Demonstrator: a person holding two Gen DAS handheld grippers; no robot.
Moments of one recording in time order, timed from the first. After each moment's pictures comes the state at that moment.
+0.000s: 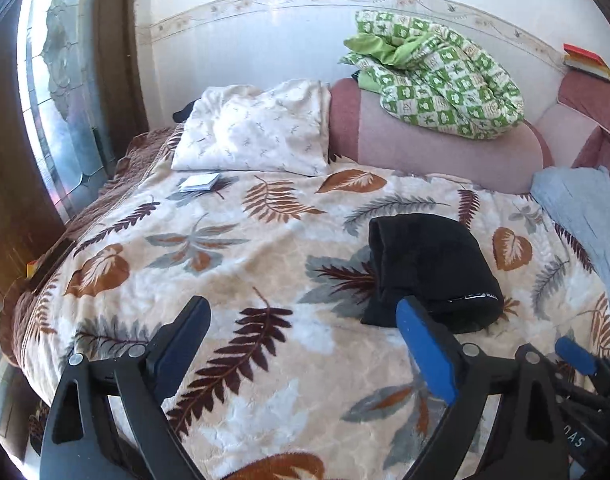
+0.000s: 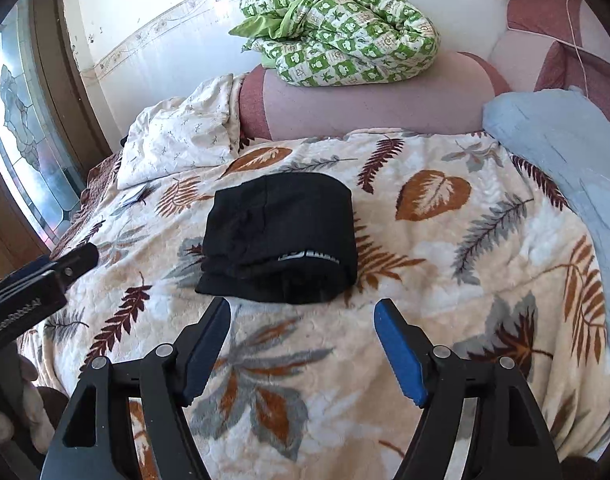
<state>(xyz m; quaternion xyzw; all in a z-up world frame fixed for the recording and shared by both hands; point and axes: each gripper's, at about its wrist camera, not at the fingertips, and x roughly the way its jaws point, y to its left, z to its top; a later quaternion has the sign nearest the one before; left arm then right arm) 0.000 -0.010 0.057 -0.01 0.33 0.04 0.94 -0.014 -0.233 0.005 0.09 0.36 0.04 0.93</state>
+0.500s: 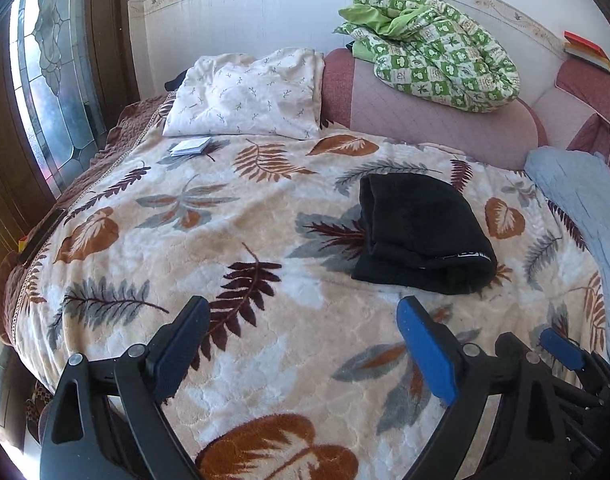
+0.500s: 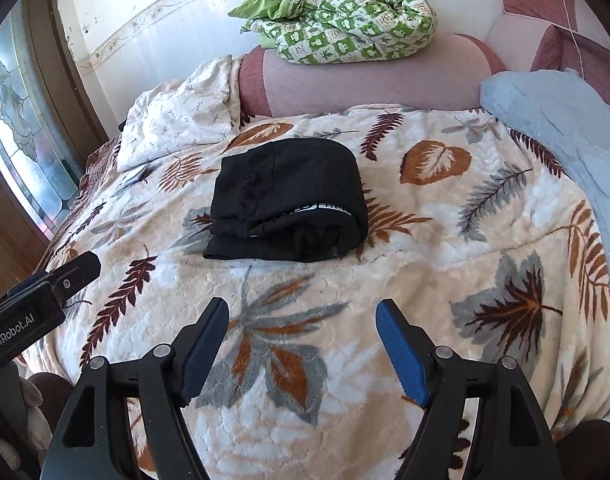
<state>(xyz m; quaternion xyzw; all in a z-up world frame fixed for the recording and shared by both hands) -0.011 -0.018 0.035 -0.01 0.38 0.02 0.93 -0.033 -0.219 -0.012 0.09 0.39 0.04 0.92</state>
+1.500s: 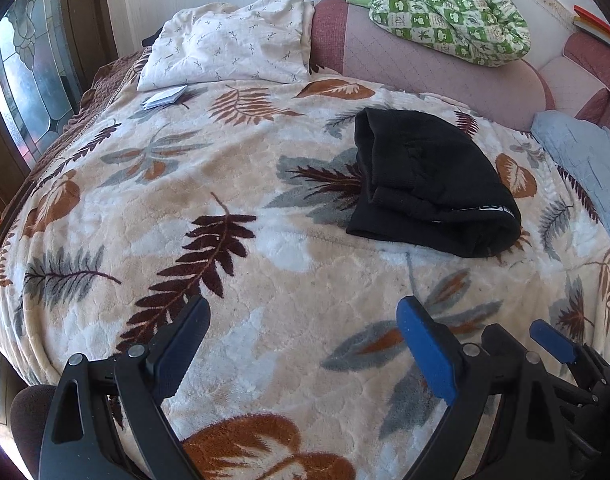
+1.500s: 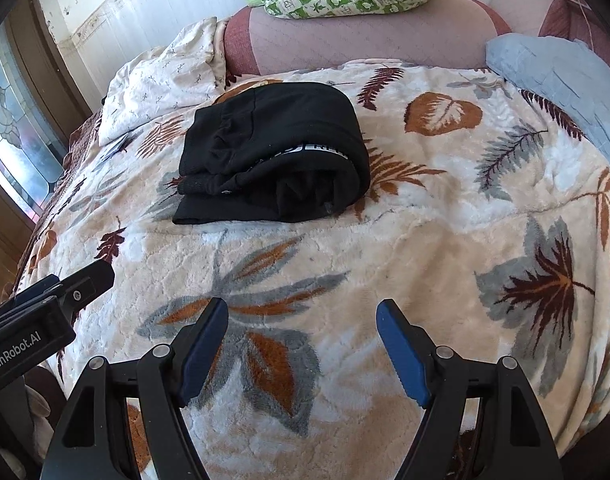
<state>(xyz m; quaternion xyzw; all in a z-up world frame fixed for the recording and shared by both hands) 0.021 -0.025 -0.019 -0.01 0.45 0.01 0.89 -0.007 -0.219 -0.056 0.10 0.44 0.03 0.89</state>
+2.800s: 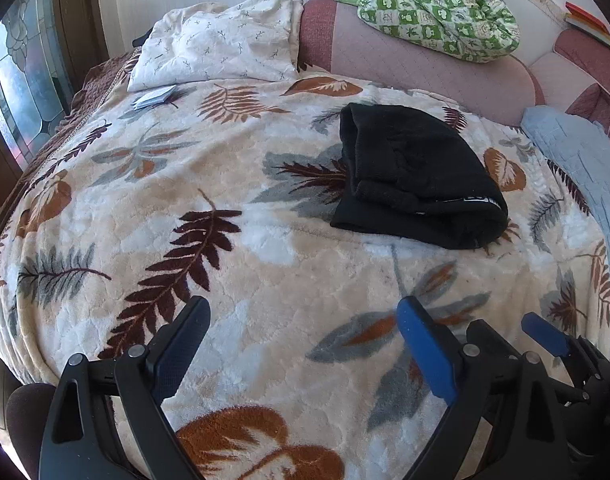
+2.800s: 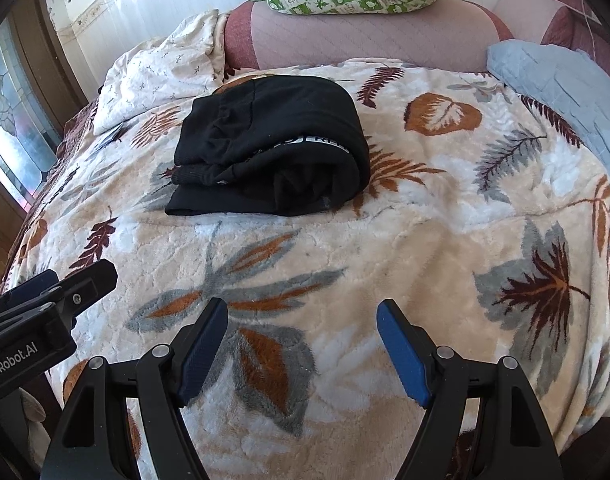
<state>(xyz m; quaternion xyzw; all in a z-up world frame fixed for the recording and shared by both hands) 0.013 -0.032 -0.015 -0.01 0.45 -0.01 0.89 -0.007 -0.213 -0.059 0.08 0.45 0.02 0.89</state>
